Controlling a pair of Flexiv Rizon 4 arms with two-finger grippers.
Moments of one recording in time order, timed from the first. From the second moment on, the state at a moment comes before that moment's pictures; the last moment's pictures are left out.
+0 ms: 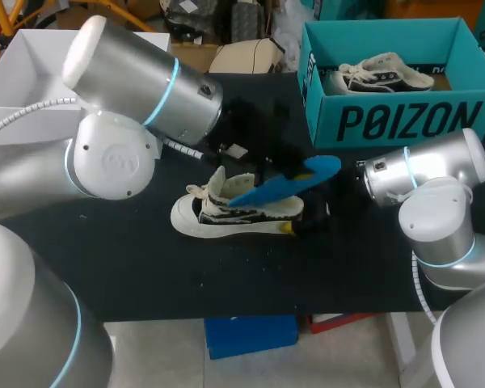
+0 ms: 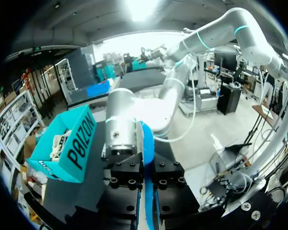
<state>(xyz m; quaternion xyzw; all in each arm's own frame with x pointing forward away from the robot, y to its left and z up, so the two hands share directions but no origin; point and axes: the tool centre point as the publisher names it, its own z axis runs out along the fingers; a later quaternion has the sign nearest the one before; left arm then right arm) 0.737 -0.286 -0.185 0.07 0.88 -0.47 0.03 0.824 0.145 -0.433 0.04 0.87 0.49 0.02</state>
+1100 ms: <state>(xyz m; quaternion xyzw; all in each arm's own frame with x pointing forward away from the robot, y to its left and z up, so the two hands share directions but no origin) 0.737 -0.246 -0.079 0.05 0.80 -0.60 -0.06 0.824 0.145 -0.433 0.04 0.87 0.49 0.02</state>
